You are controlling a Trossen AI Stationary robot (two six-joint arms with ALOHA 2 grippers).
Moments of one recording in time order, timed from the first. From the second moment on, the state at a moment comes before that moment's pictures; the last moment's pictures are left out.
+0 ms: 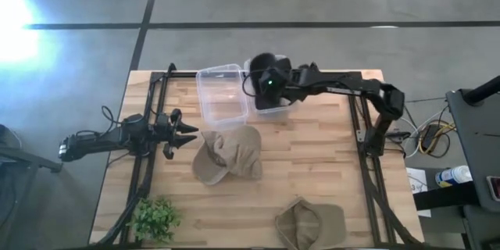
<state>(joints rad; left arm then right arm) 0.13 0.02 0.01 0.04 0.14 -0.27 -0.33 1.78 1.50 -0.74 0.73 0.73</state>
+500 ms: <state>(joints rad) 0.13 0.02 0.01 0.04 0.14 -0.27 -0.35 1.83 1.50 -0.86 0.59 0.62</state>
